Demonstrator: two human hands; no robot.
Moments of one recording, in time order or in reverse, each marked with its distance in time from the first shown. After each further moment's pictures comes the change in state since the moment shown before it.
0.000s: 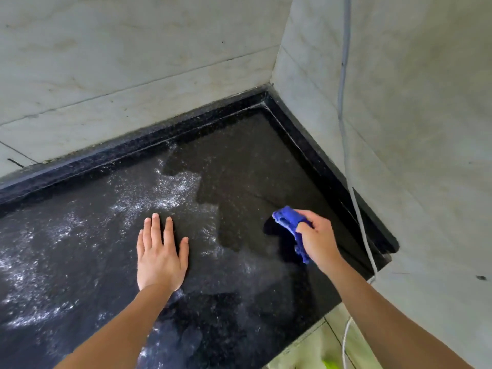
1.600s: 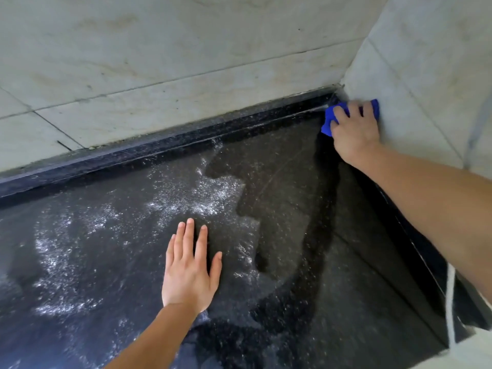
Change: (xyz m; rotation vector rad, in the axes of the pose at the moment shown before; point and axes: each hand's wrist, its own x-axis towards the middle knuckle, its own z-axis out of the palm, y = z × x) left_hand 0.003 -0.002 0.003 0.048 0.008 0.018; right_hand 0.244 -0.121 0.047 -1.952 0.123 -0.690
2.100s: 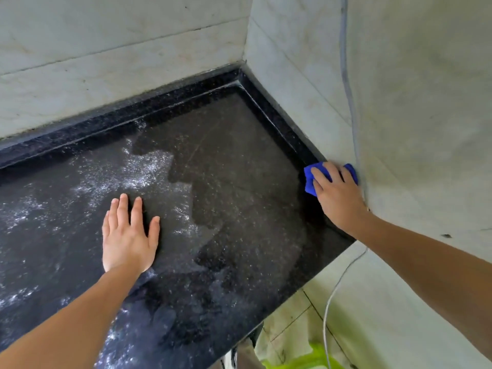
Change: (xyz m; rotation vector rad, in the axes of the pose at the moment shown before) left_hand -0.004 -0.002 0.003 -0.105 0.032 -0.016; right_hand -0.290 0.013 0.060 0.115 -0.083 0.050
